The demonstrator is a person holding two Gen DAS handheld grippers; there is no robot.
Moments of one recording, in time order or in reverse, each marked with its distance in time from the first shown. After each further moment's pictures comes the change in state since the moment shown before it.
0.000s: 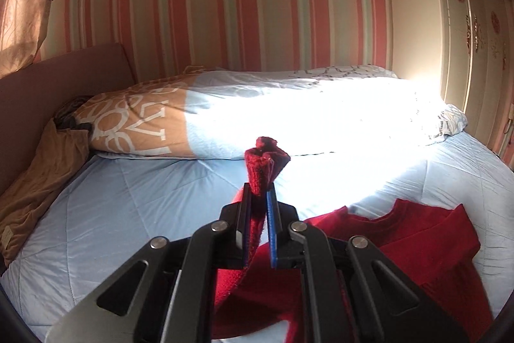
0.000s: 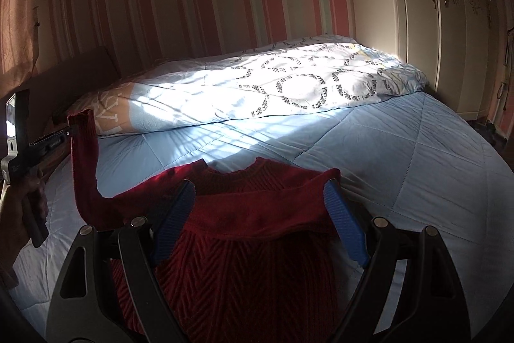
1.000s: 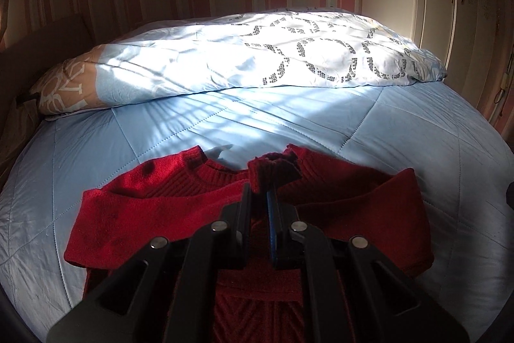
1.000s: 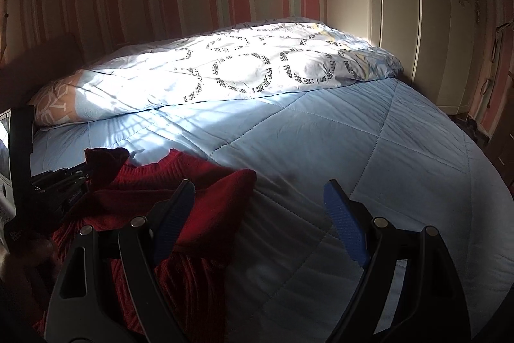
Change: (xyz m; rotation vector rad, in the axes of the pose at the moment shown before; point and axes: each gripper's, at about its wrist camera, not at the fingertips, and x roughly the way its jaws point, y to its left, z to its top) left arm 0.074 -0.245 -0.060 0.014 0.214 -0.061; right arm 0.075 -0.121 0.001 -0.013 0.060 -0.111
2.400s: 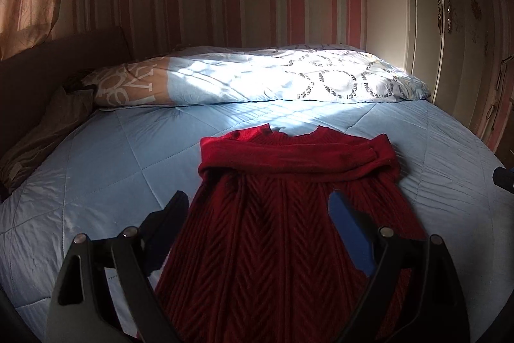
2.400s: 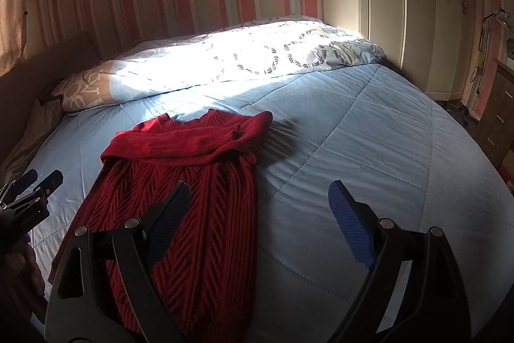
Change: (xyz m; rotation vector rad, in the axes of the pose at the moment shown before) left arm -0.242 0.101 -0.148 -0.061 -0.144 0.058; right arm -0.188 0.038 -0.094 0.017 0.017 0.018
